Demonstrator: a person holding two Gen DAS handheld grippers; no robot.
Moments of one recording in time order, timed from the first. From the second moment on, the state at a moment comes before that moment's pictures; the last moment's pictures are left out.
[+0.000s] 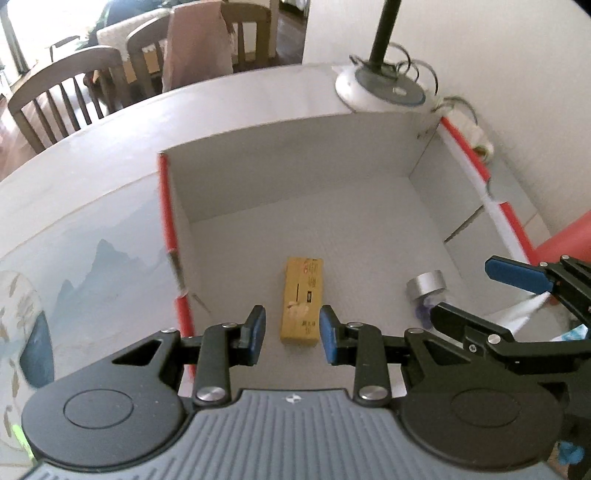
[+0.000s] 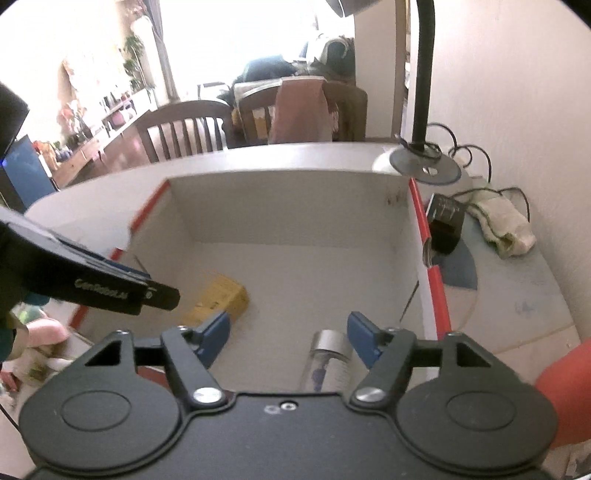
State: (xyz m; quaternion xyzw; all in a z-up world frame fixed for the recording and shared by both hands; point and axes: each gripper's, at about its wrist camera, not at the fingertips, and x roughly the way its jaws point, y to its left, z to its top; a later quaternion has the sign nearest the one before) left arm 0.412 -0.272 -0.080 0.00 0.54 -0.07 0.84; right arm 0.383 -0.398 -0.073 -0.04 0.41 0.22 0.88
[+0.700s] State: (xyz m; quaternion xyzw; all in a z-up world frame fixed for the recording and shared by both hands) left arm 0.288 -0.196 -0.013 -0.04 0.43 -0.07 0.90; right arm 0.312 -0.355 -0.014 0.01 0.35 0.29 0.89
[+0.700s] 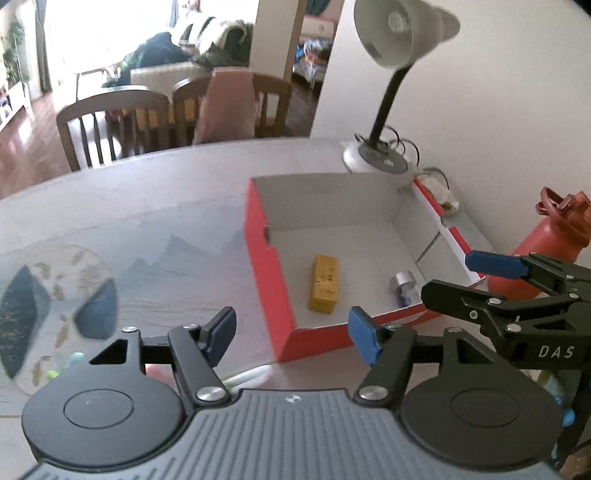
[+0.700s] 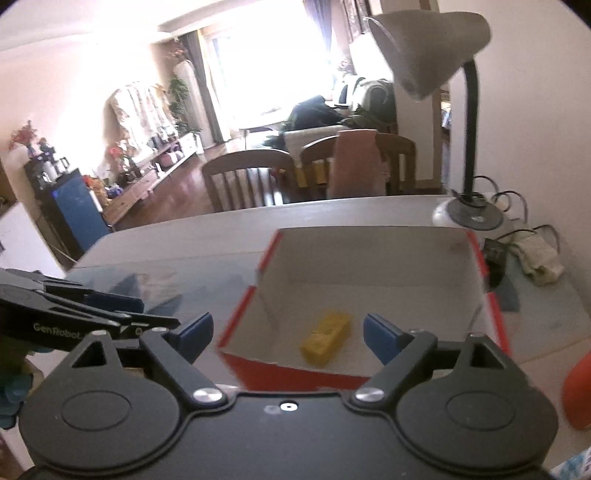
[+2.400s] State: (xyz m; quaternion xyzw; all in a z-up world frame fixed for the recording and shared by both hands) left arm 0.163 0.014 -0.105 -0.08 0.46 0.01 0.88; right arm 0.146 -0.105 -0.124 -0.18 0.39 0.42 0.80
